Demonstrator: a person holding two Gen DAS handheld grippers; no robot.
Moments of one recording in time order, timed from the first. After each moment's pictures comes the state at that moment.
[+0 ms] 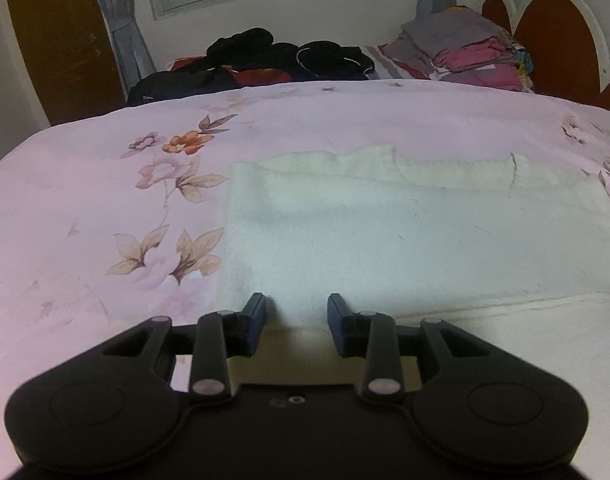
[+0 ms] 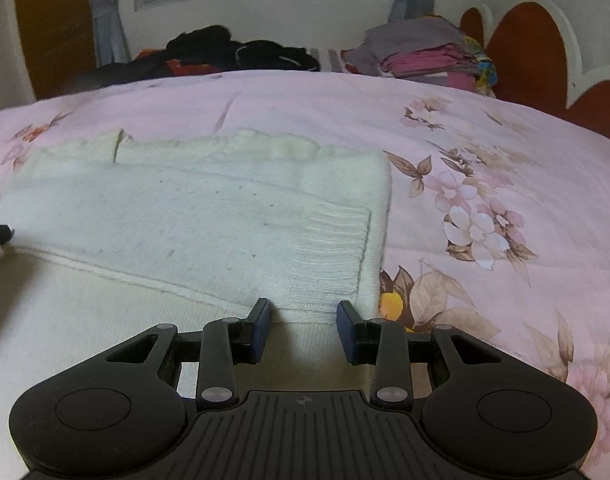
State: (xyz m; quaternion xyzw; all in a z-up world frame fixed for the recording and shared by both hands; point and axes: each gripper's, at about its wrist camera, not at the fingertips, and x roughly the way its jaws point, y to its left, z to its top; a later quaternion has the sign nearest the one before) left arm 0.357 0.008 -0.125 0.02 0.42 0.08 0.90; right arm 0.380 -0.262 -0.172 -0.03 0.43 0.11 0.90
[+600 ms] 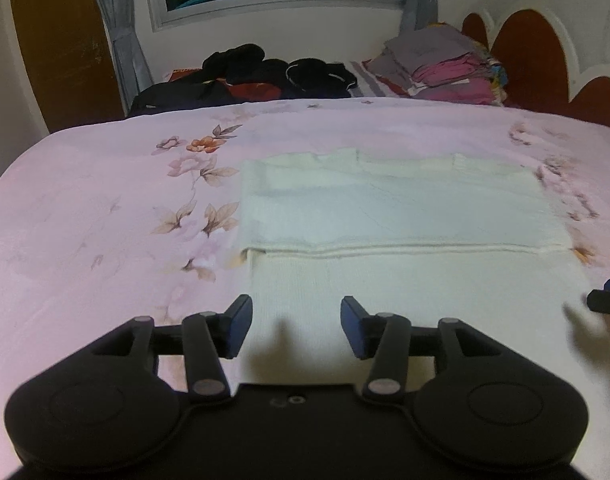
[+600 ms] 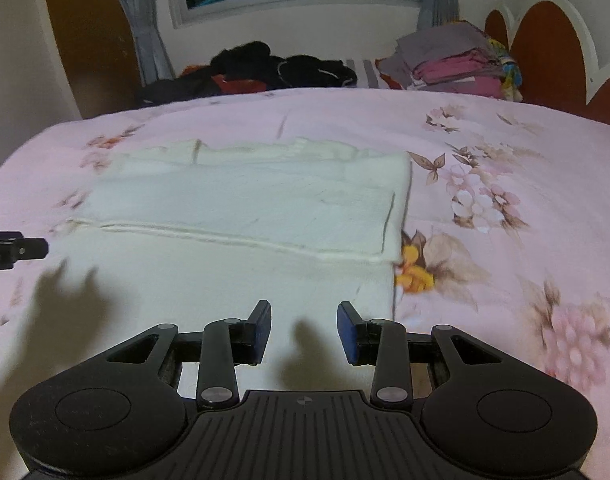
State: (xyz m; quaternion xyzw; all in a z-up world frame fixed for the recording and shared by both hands) left arm 0.258 0.001 -0.073 0.01 0.41 0.06 0.91; right arm 0.277 -0.273 -0.120 0.01 0.40 0.17 0.90
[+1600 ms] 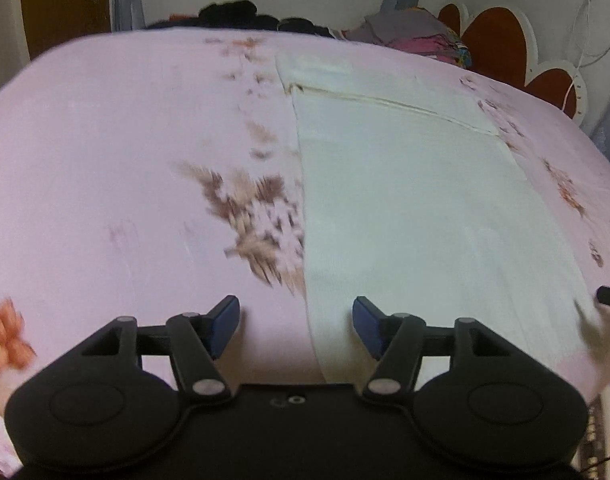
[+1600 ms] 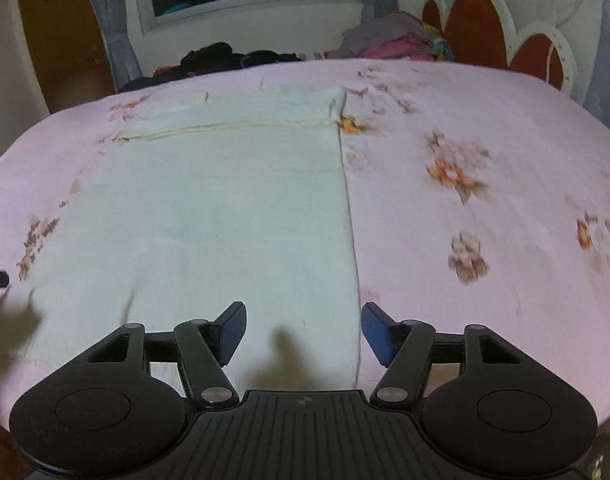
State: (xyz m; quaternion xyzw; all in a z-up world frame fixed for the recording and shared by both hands) left arm 0.039 0.073 -0.100 -0.07 0.45 -0.01 0.89; right arm 0.030 -0.295 -0.114 0.04 0.42 0.08 0.90
